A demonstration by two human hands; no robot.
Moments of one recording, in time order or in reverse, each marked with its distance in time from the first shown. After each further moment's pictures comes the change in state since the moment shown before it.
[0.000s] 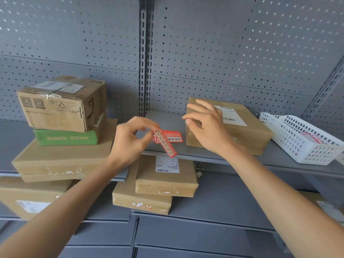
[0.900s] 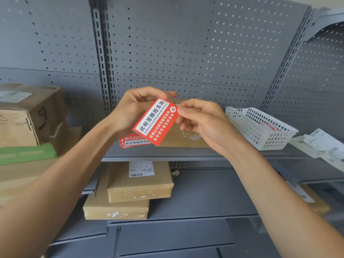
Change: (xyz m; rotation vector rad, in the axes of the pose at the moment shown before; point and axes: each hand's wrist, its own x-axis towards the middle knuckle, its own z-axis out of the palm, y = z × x) left_hand 0.093 0.077 0.053 -0.795 -0.455 -0.253; right_hand -0.036 -0.013 -0.090 0.943 -0.058 0.391
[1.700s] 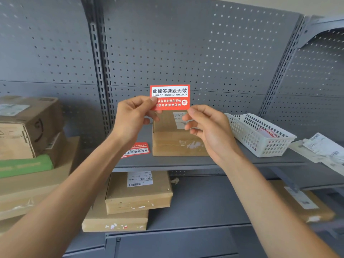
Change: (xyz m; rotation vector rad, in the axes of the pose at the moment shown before) left_hand 0.012 -0.011 0.018 0.203 0.480 -0.016; right_hand 0.003 0.013 -0.010 0.152 0.280 -0.053
